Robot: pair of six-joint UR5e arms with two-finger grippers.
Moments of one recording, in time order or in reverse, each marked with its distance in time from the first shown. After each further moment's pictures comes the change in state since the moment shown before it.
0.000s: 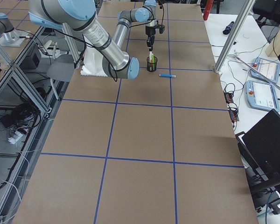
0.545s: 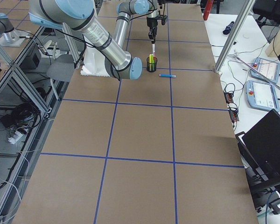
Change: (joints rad) left arm 0.001 -0.003 -0.004 0.000 -0.001 -0.003; right arm 0.076 0.012 0.123 -0.026 0.004 0.007
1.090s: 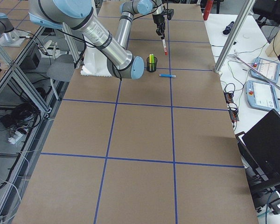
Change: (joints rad) left arm 0.000 0.001 -0.006 0.000 -0.011 -0.001; right arm 0.038 0.004 -0.143 0.320 -0.219 0.051
